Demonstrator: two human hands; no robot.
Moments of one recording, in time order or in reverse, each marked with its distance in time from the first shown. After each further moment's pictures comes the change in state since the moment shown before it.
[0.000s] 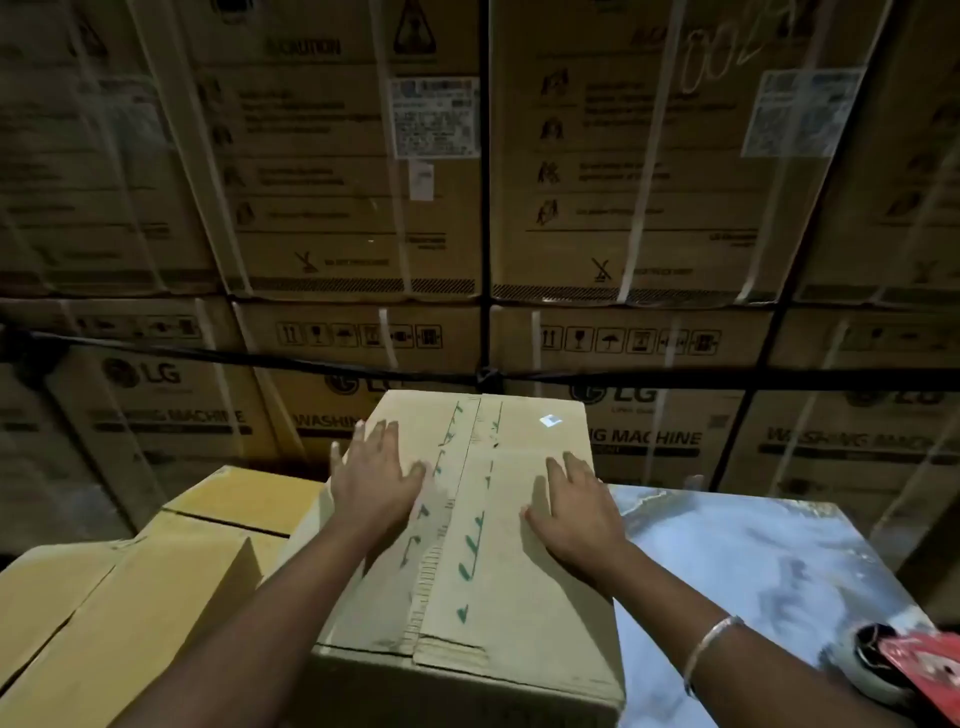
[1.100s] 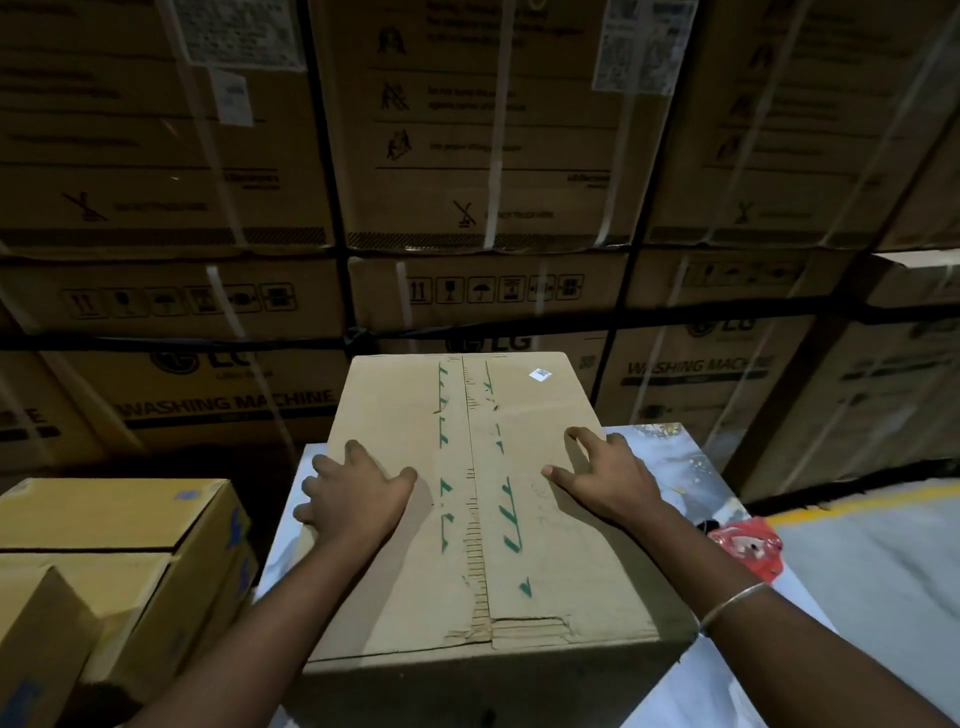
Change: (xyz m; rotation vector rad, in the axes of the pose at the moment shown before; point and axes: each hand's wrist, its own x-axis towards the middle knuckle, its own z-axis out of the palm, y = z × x) left_hand -0.044 0.146 0.047 -0.167 -0.216 -0.232; right_hand -0.047 0.167 -0.052 0.175 0.023 0.430
